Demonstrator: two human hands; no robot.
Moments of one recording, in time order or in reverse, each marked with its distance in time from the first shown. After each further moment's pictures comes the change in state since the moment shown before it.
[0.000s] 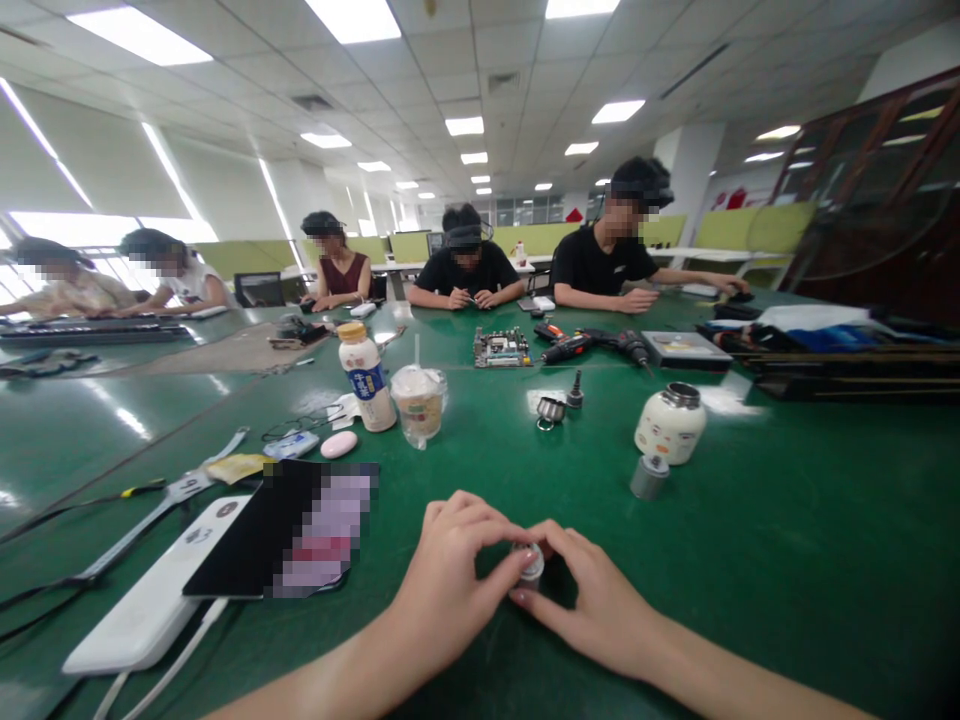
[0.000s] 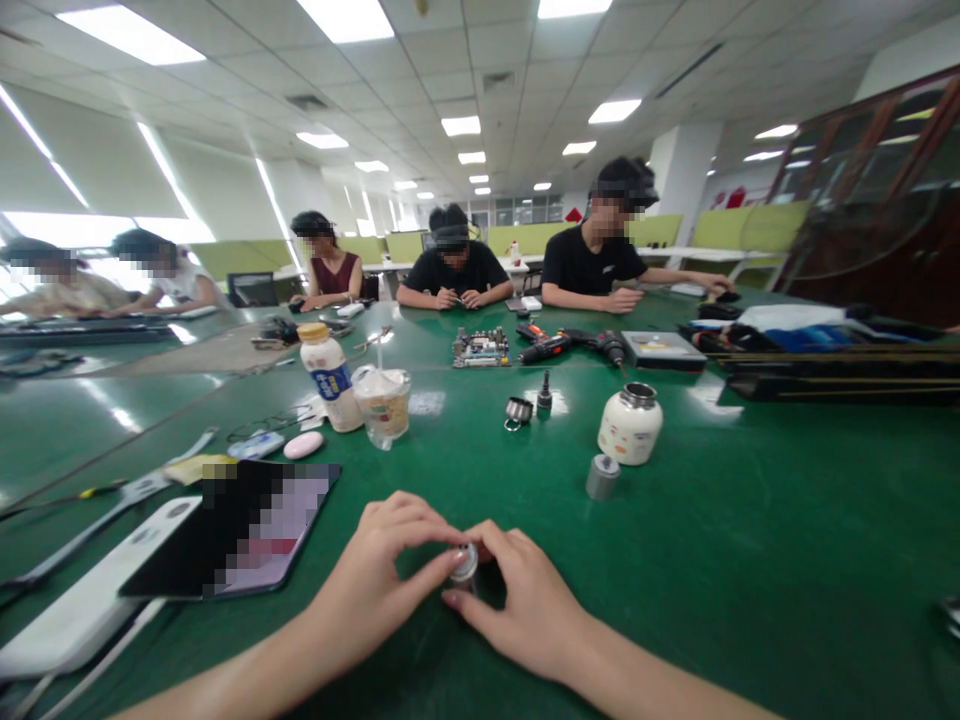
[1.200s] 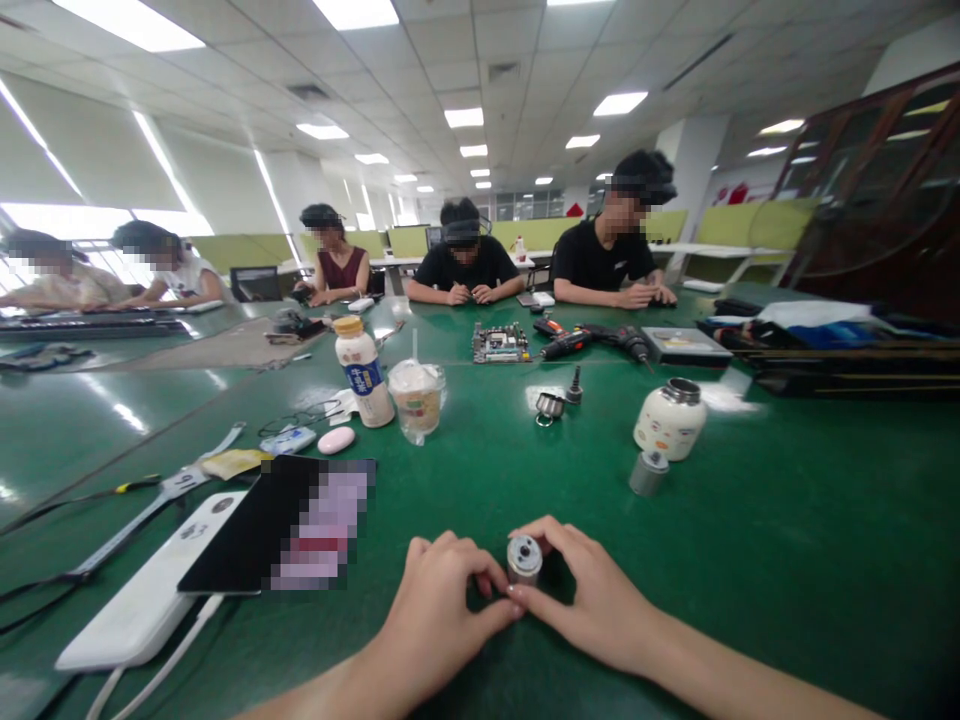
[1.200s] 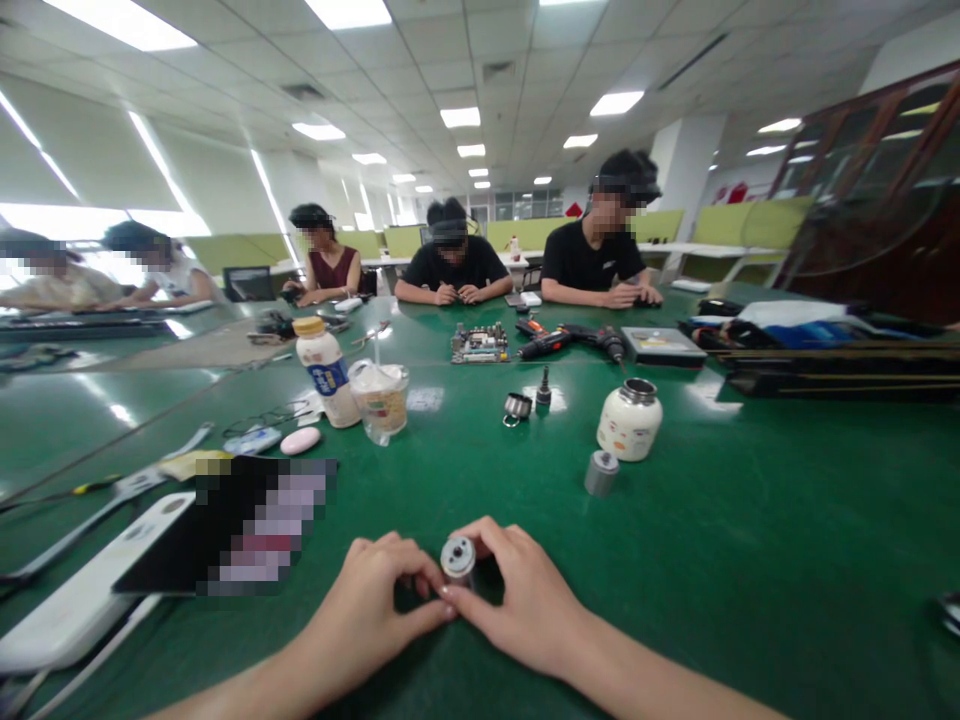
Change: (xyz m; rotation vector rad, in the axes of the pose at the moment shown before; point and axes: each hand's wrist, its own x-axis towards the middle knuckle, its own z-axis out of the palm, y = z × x) left_hand -0.025 -0.020 0.022 0.085 -0.174 -0.256; right_hand -0.001 -0.001 -0.002 0.025 -0.013 0.026
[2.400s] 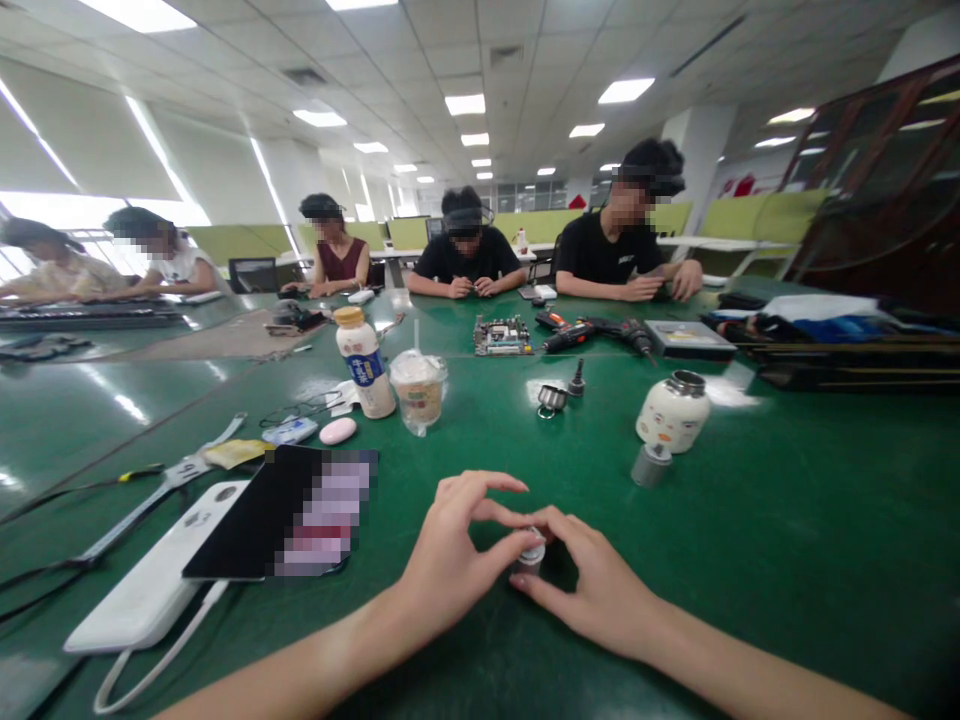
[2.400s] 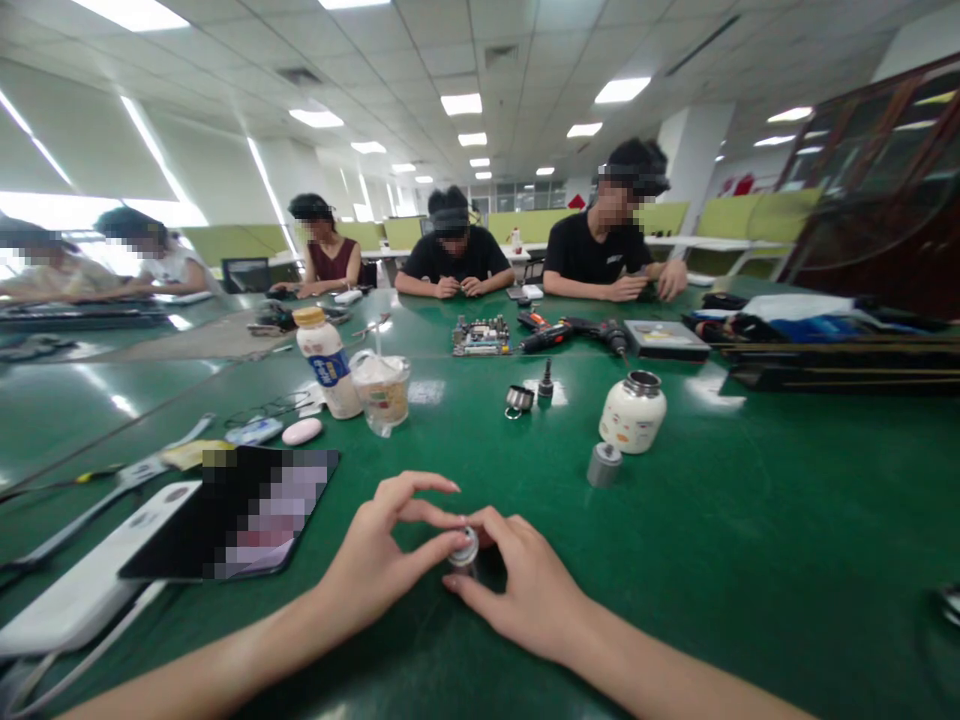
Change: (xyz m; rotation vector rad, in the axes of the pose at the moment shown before) left_hand 0.022 0.013 -0.017 -0.268 0.318 0.268; right_hand 0.001 0.004 0.001 -0.056 -0.004 -0.012
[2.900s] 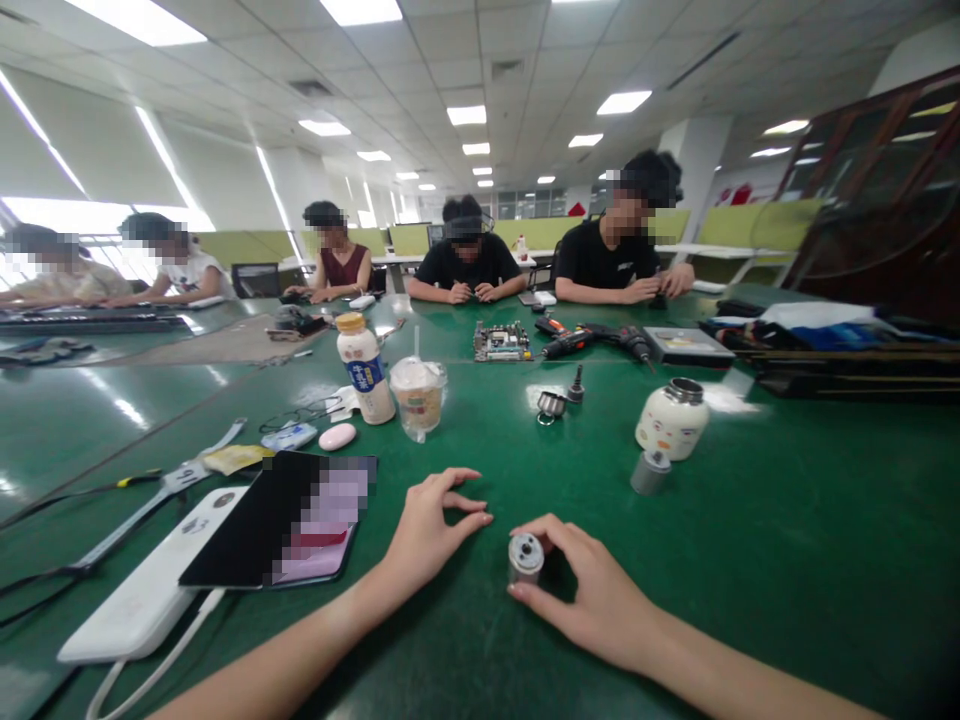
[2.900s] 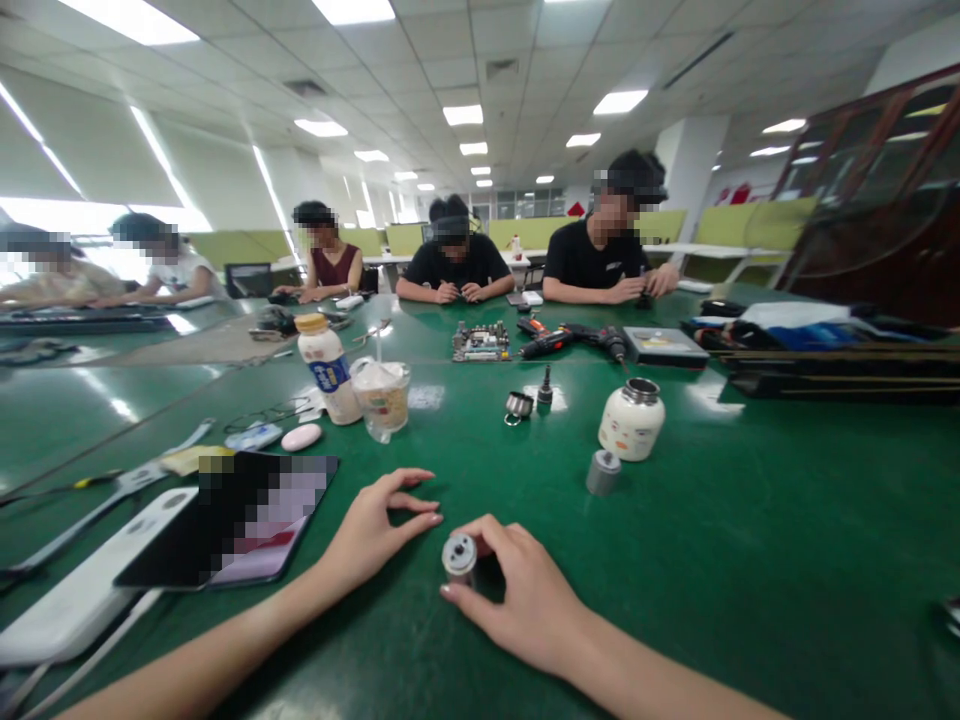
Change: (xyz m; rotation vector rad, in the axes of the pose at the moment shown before) left_hand 0.009 -0.064 -0.001 0.023 -0.027 -0.169; right_hand 0.000 -0.005 -0.002 0.006 0.001 0.029
